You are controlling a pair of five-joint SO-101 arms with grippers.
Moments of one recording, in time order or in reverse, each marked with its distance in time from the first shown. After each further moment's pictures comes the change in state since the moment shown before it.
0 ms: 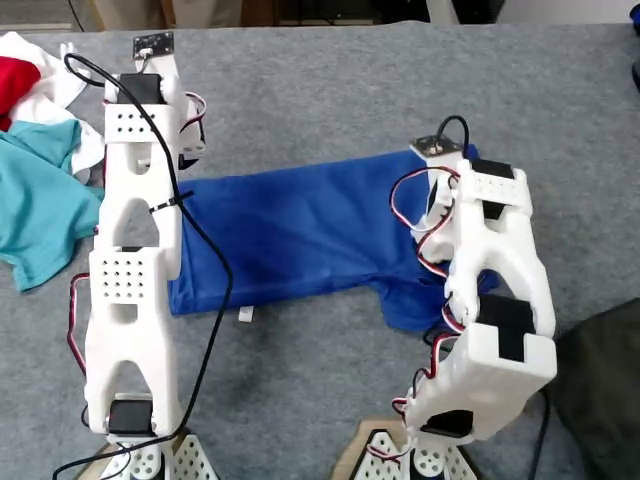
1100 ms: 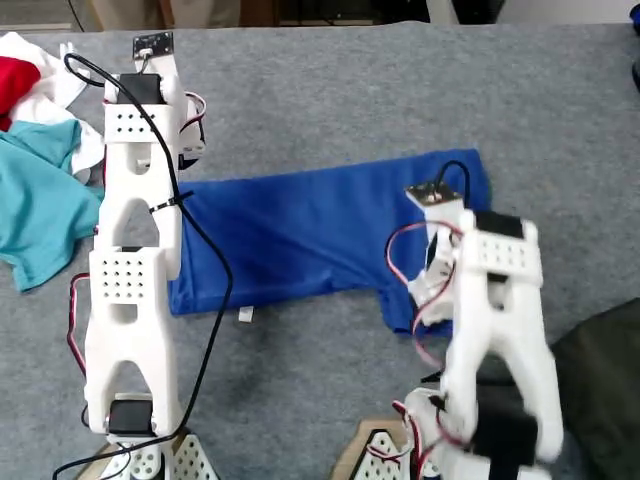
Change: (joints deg) left arm 0.0 0.0 0.0 0.0 0.0; right arm 0.0 -36.0 29.5 6.8 -0.1
